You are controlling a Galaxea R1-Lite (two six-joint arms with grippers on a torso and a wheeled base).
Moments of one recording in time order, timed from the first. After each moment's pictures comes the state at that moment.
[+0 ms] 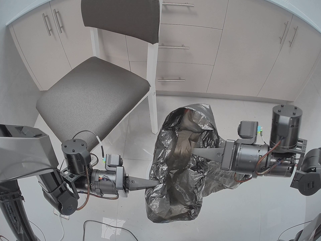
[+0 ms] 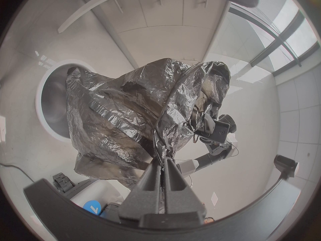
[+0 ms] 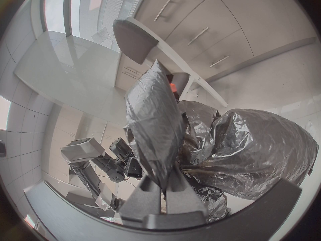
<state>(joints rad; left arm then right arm) -0.44 2.11 -0.43 -1.52 -1.08 -1.05 0.67 1.62 -0.65 -0.73 0.30 0.66</state>
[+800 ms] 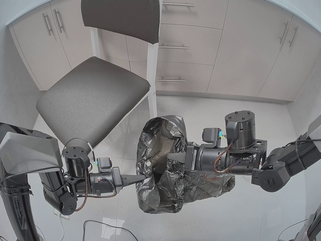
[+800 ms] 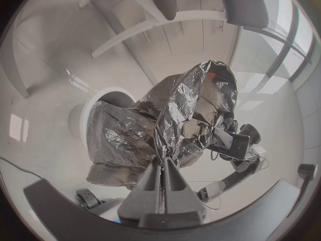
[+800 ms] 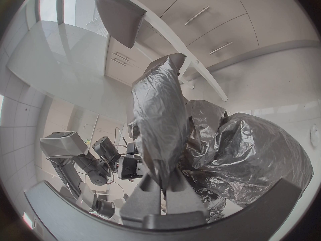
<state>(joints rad) -0.35 2.22 -0.39 -1.53 -0.85 -0.94 0.69 1.92 -0.84 -0.73 0.28 0.61</state>
